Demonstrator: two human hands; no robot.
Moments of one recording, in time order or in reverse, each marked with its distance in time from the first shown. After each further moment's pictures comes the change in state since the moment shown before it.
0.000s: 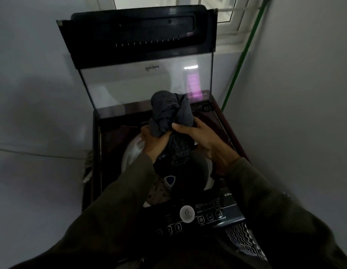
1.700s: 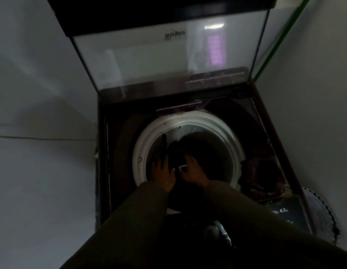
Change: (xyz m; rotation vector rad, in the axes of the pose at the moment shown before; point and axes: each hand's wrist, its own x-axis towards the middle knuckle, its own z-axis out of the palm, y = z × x) left_hand 0.021 -0.191 -0.030 0.987 -0.147 -0.135; right_hand 0.111 0.224 0.032 -0.932 -0.171 0.210
